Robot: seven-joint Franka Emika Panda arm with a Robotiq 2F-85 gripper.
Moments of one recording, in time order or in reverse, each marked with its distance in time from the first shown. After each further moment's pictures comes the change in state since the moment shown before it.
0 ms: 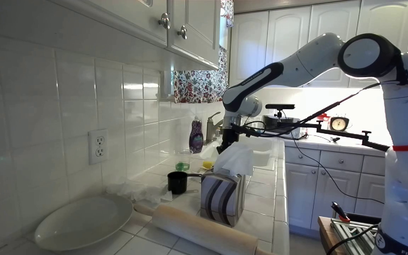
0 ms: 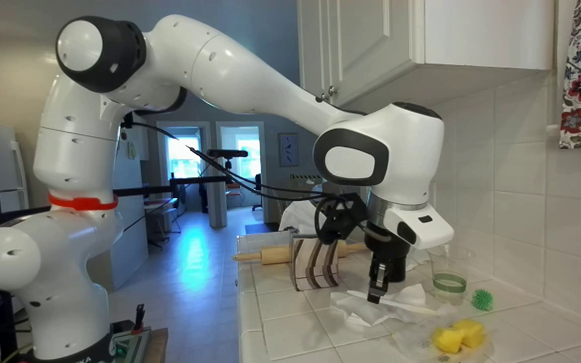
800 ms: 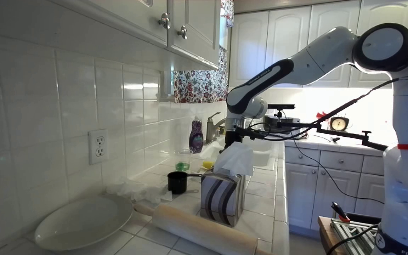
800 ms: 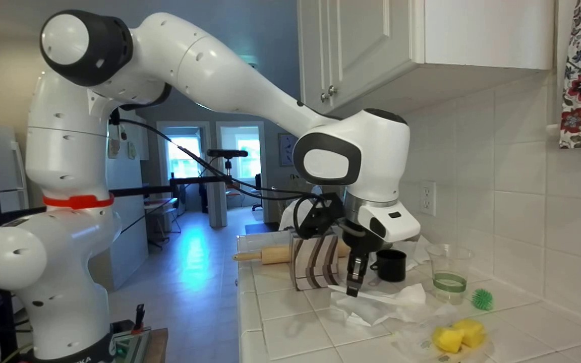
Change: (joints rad) arm 0.056 -0.097 0.011 -0.137 -0.030 0.055 0.024
